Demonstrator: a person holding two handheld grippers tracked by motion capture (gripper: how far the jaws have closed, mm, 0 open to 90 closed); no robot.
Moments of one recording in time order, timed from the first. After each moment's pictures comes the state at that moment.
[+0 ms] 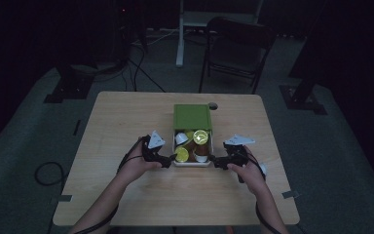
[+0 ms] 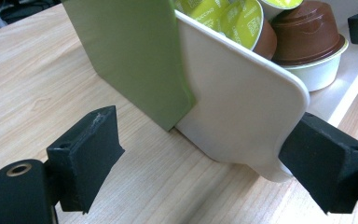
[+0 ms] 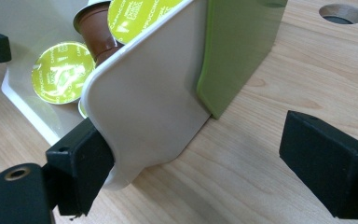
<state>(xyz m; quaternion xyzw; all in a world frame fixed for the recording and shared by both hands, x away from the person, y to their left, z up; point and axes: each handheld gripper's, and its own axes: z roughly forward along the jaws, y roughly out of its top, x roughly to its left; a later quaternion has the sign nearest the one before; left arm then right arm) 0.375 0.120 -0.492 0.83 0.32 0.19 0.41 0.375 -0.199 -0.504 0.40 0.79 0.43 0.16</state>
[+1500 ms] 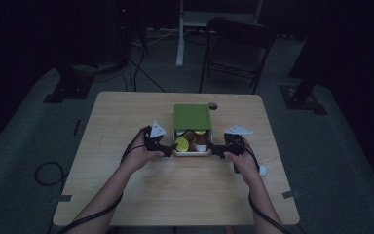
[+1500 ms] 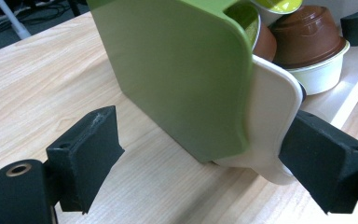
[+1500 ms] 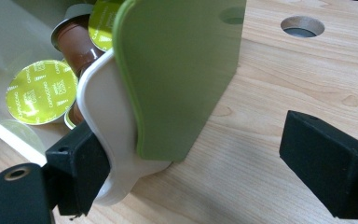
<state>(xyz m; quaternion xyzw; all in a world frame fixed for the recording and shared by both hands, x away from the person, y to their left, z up) 0.410 0.117 -0.488 0.82 0.33 0.21 0.41 0.411 -0.194 -0.503 0.45 0.76 0.43 0.18</state>
